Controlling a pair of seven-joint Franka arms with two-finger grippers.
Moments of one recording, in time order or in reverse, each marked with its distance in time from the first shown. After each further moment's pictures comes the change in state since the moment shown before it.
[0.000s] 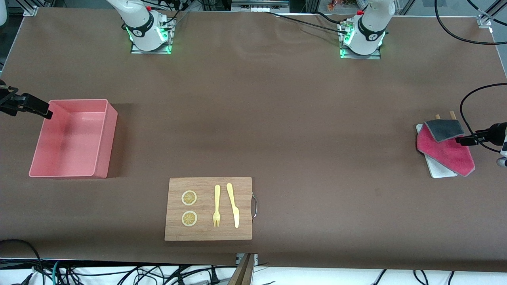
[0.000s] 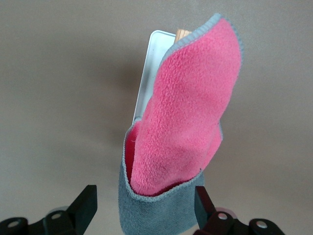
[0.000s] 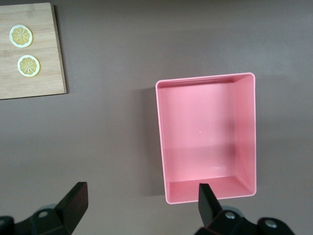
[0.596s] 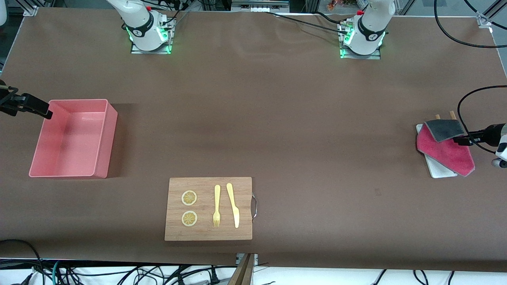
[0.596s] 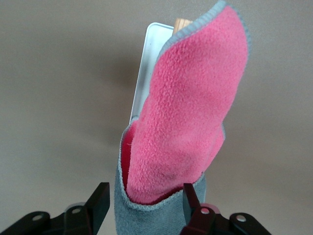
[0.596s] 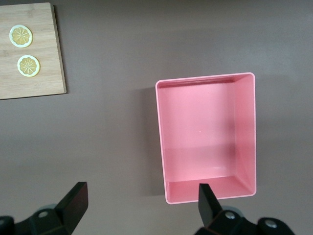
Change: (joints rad) left arm 0.000 0.022 0.000 0.000 0.000 0.001 0.014; right arm 0.000 0.000 0.000 0.000 0.000 0.000 0.000
